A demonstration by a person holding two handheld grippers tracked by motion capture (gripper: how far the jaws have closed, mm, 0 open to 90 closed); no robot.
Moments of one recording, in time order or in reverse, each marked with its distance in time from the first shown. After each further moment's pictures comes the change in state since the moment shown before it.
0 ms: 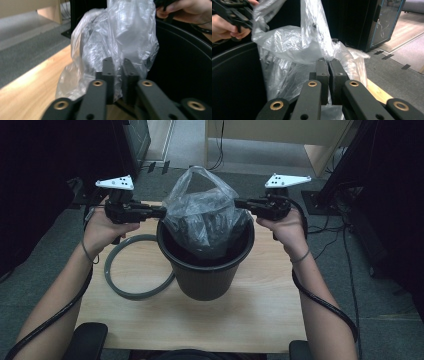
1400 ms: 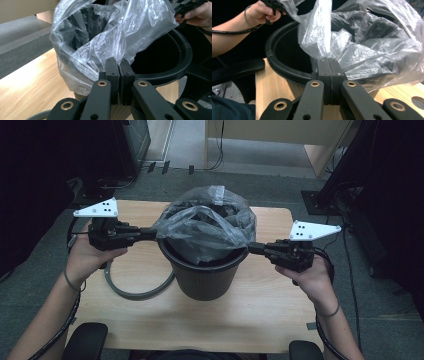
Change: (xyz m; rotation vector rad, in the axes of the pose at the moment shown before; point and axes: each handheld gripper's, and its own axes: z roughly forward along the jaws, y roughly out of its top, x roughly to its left) left arm -0.057 -0.032 -0.034 -0.035 0.000 0.057; right arm 0.078 -0.057 -0.075 -0.002 0.114 -0.049
